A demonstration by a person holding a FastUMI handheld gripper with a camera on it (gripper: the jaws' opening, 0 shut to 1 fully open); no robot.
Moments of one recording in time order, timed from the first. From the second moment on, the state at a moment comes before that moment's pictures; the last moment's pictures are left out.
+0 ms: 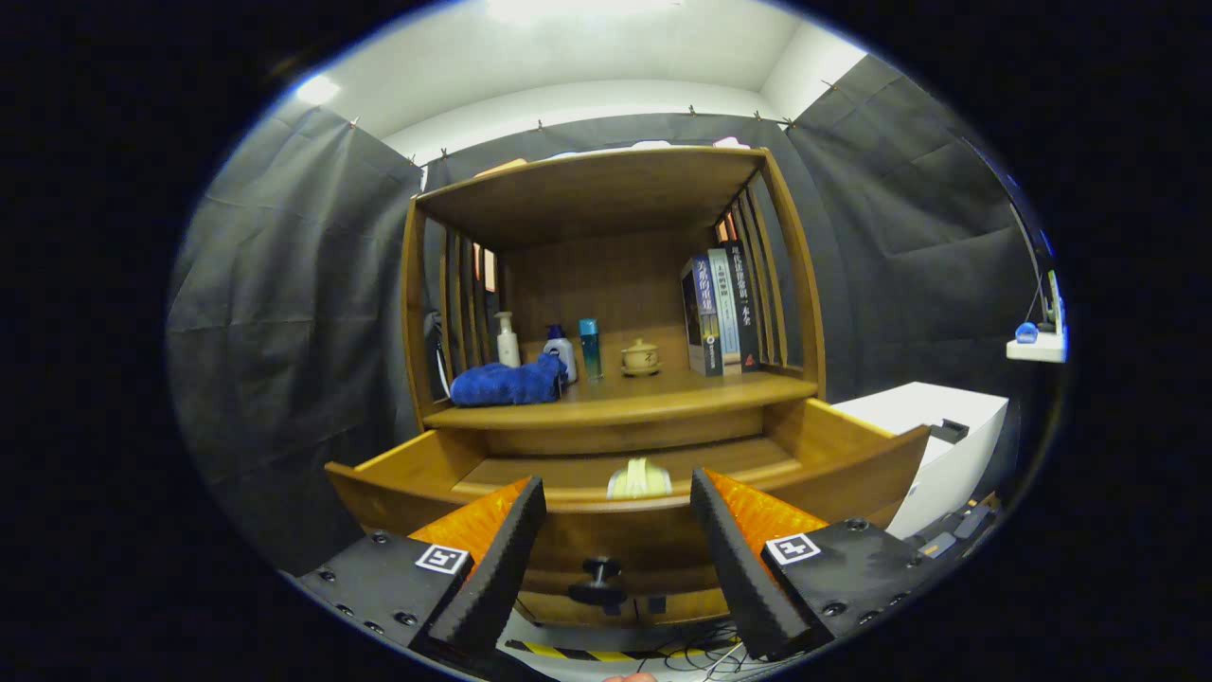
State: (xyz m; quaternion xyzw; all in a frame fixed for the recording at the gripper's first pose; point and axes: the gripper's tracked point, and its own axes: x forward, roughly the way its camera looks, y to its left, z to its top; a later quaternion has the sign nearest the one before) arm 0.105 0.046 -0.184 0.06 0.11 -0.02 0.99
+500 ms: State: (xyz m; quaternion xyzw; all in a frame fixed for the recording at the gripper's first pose) arm 0.231 0.025 -0.201 0.05 0.32 -0.03 0.95
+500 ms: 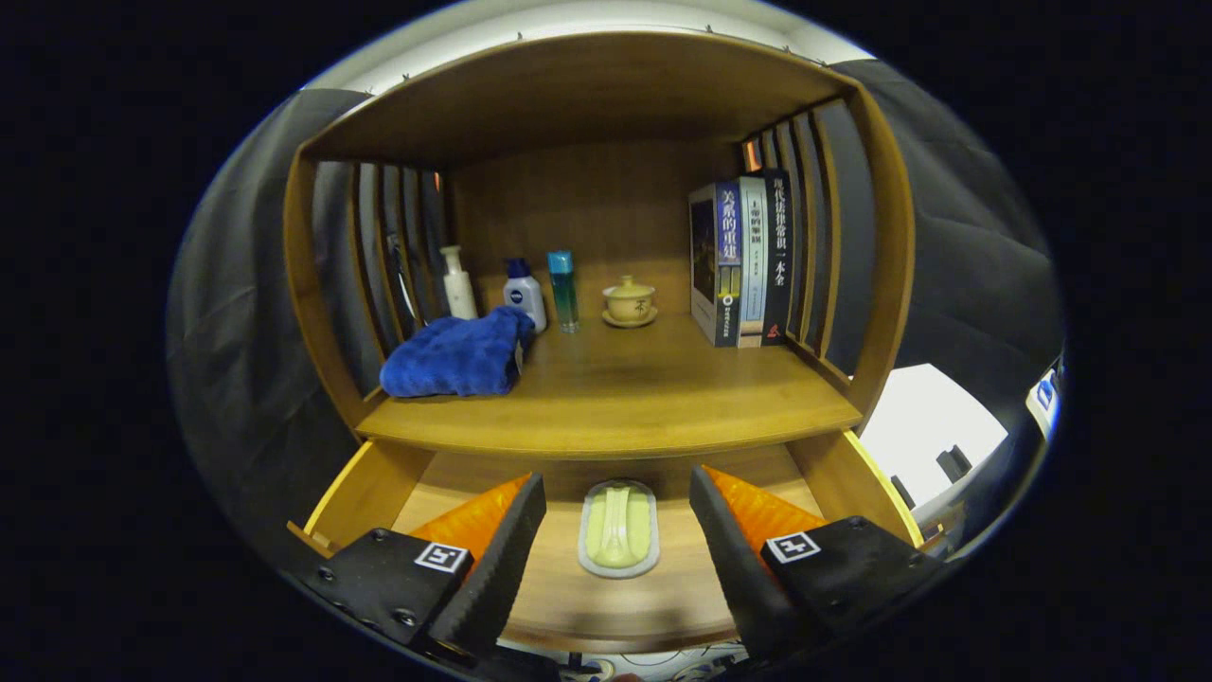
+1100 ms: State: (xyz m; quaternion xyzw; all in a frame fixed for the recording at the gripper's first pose) arm 0.238 0.028 -0.298 0.07 0.50 -0.04 0.86
